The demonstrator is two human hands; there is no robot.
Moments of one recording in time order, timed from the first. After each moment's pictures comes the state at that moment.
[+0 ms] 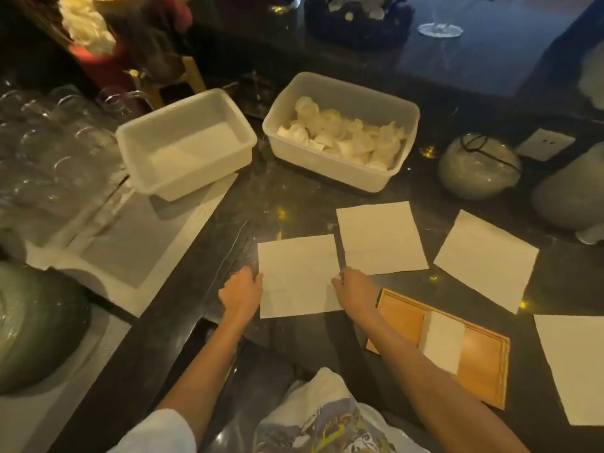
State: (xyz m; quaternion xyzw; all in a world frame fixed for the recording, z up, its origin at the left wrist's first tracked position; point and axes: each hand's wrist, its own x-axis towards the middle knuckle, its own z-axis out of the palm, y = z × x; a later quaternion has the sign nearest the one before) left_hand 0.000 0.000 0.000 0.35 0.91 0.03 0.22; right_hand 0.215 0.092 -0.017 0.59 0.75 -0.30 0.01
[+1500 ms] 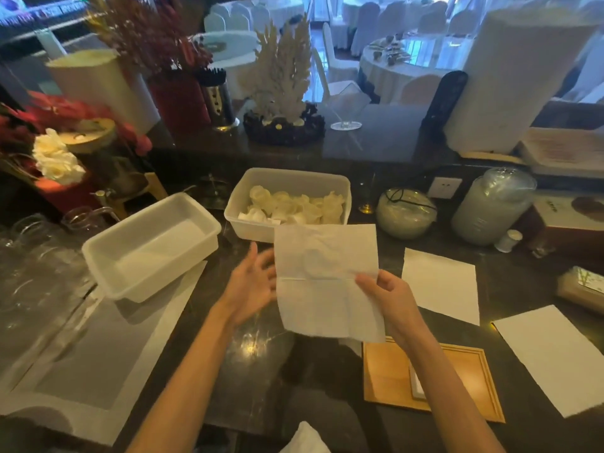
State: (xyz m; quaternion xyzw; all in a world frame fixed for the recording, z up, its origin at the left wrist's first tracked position) left_hand 0.009 0.095 0.150 0.25 0.41 0.50 0.72; right_hand 0.283 0.098 0.133 0.54 0.48 -0.56 -0.40
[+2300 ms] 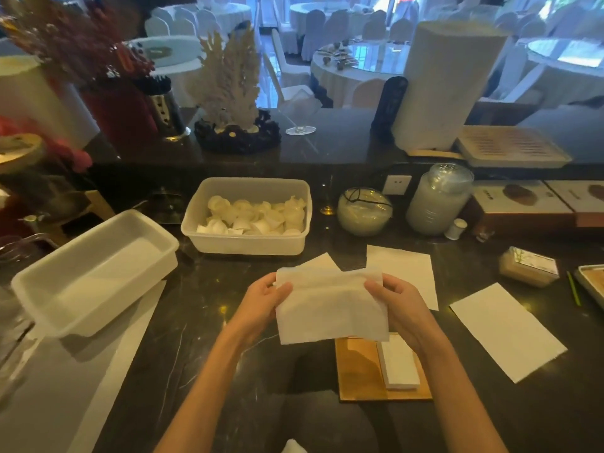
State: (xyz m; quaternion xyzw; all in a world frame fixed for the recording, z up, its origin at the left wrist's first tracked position) left_hand 0.080 0.097 0.141 0.42 0.54 0.37 0.62; right_hand 0.349 0.083 0.152 0.58 0.42 -0.55 -0.42
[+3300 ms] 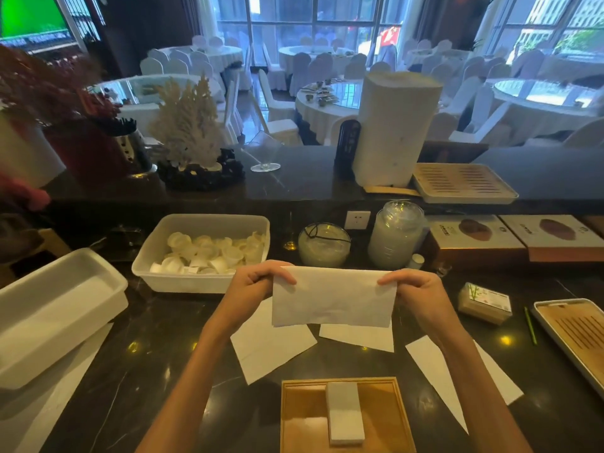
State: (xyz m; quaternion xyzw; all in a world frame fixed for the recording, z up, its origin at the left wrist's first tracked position) left_hand 0.192 0.157 0.223 0.61 0.43 0.44 0.50; right_hand 0.500 0.139 0.219 0.55 0.52 -0.45 -0.48
